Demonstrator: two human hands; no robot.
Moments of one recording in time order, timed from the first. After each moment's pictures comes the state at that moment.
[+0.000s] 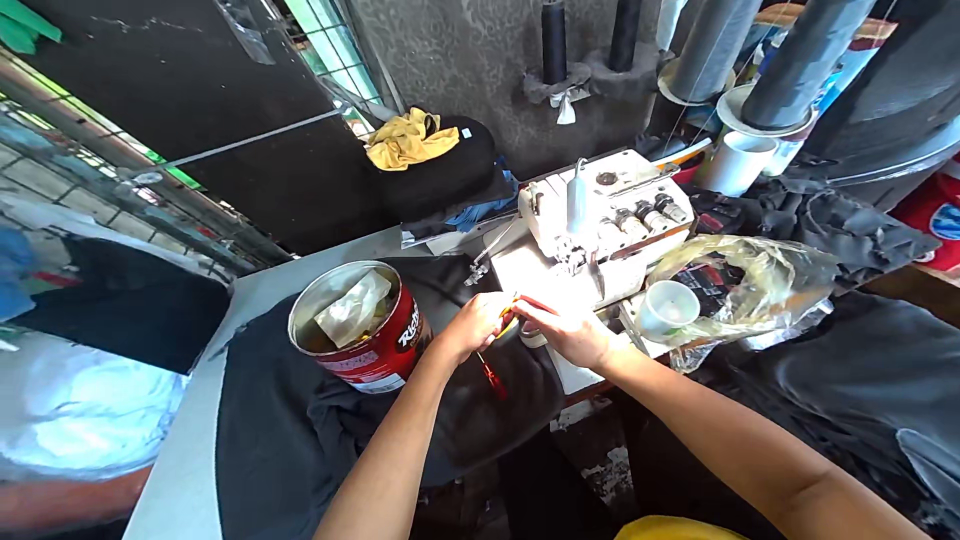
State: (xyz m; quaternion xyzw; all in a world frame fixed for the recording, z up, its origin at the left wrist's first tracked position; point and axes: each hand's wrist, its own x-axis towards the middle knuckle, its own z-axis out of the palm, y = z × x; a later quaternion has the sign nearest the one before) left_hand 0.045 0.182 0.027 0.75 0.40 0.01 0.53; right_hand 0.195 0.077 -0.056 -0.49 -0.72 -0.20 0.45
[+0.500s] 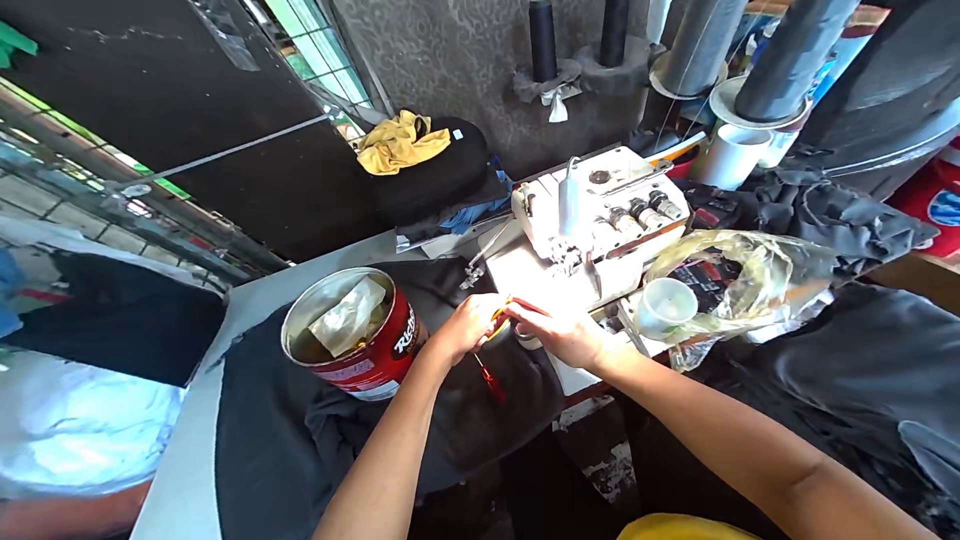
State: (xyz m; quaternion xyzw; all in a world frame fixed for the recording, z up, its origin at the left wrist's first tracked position) left_hand 0.044 0.193 0.020 0.77 0.38 0.02 0.52; right_hand 0.191 0.079 -0.054 -0.50 -0.71 -0.19 0.45
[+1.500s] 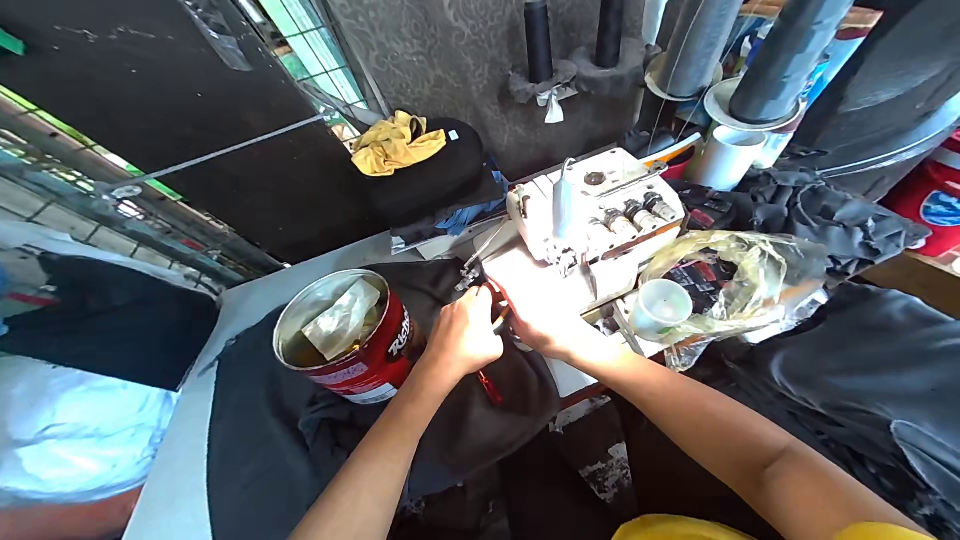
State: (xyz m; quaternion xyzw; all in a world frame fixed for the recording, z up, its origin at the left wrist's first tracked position) left_hand 0.055 0.161 0.055 0.91 0.38 -0.10 0.10; right_hand 0.185 0.099 -0.033 -0.63 -0.69 -0.08 0.35
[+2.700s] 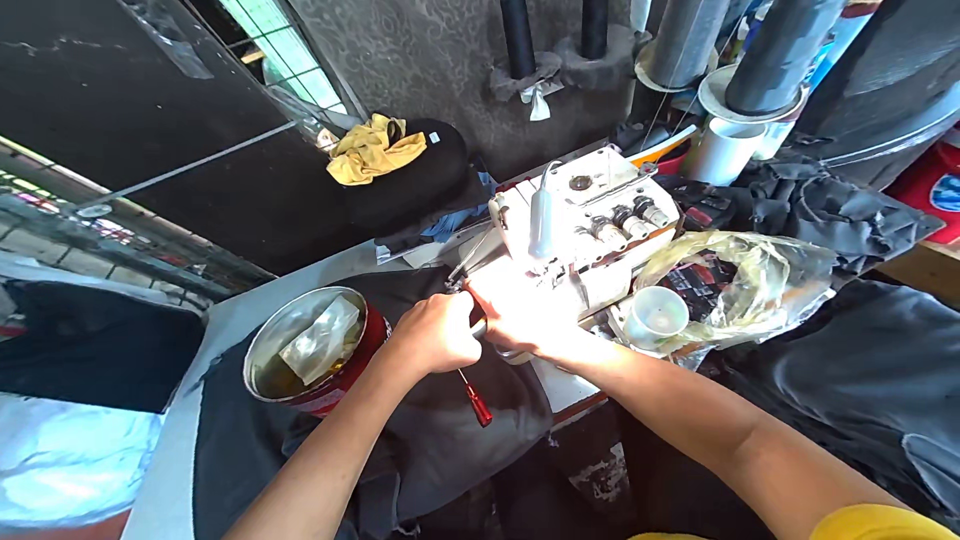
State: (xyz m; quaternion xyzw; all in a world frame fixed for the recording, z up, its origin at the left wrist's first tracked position) left_hand 0.076 0.175 0.096 0.89 0.38 -0.23 0.08; right_hand 0.193 0.123 0.003 -0.66 -0.70 0.04 0.27
